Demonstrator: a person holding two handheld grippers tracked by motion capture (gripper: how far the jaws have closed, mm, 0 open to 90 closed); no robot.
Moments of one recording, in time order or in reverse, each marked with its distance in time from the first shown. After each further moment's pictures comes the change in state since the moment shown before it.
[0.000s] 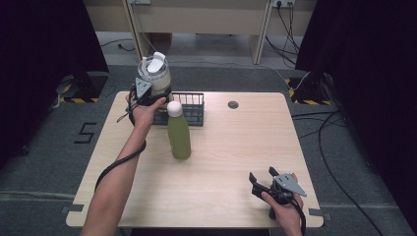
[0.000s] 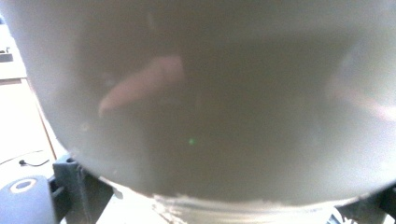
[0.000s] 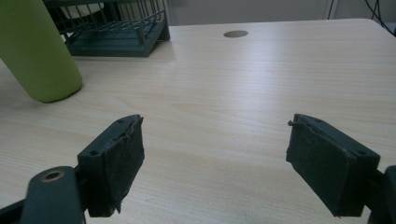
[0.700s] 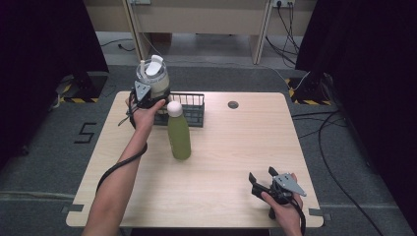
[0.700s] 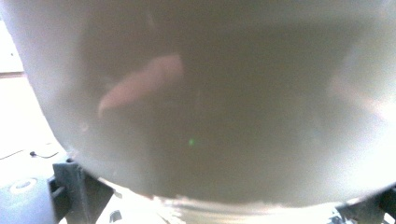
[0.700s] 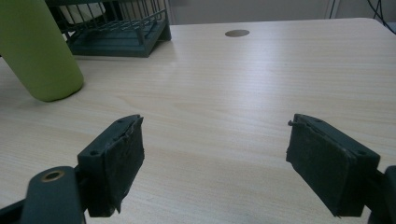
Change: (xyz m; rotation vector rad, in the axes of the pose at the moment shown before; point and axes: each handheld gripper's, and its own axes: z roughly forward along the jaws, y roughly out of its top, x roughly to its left) left arm 0.000 -0.011 -0.001 -0.008 0.042 -0.026; right arm 0.001 0.000 0.000 0.004 0.005 0.002
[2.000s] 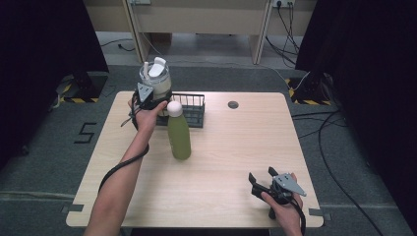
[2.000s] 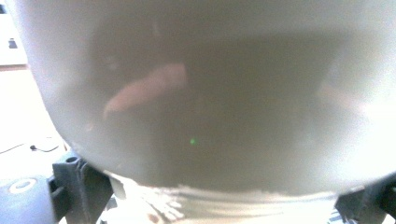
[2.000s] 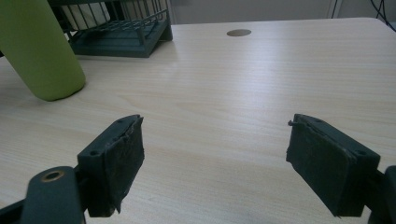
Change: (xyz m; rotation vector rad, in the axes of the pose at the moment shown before) left arm -0.003 -0.011 0.006 0.024 0.004 0.003; right arm 0.000 0.000 0.000 0.001 0.007 -0.002
